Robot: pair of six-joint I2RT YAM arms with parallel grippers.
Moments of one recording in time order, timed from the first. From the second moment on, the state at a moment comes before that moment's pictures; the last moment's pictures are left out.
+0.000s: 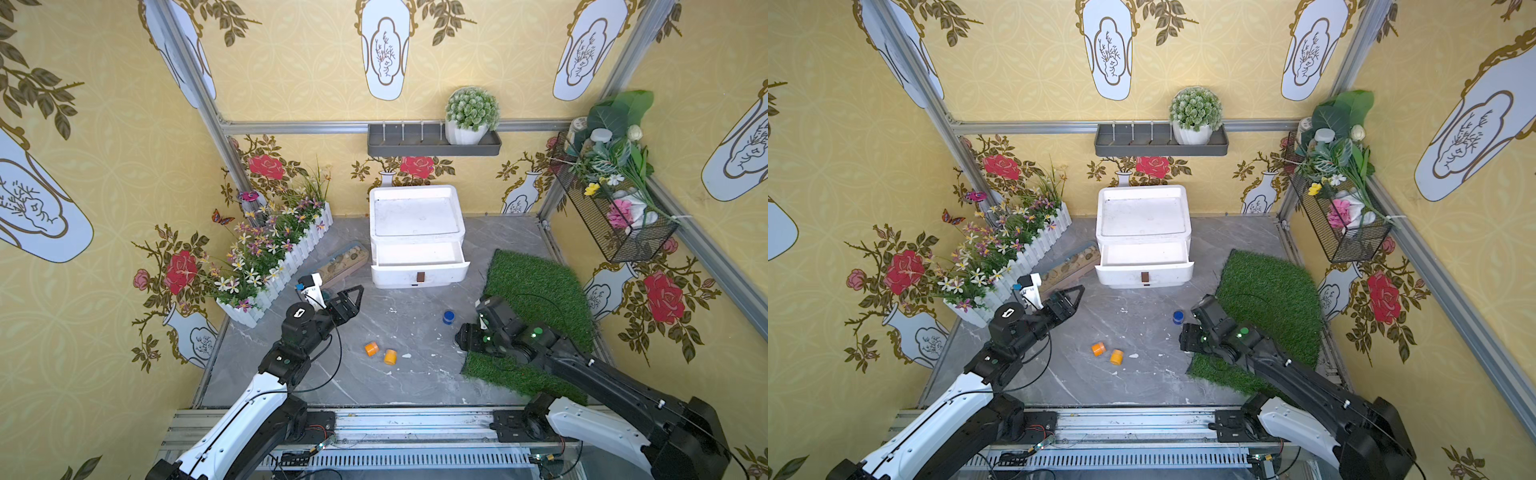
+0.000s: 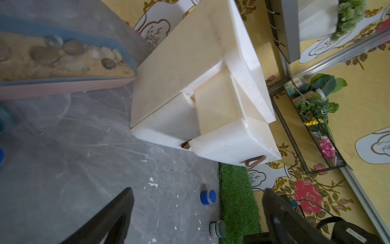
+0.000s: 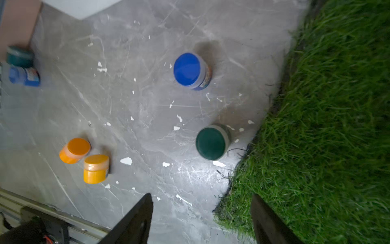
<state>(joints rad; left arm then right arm) -0.42 0.71 0.31 0.14 0.15 -0.95 0.61 1.04 0.66 -0.69 0.00 0.71</state>
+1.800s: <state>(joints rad) -0.42 0.70 0.46 -0.13 -0.22 -0.82 0.63 1.55 0.86 -0.72 0.11 0.63</state>
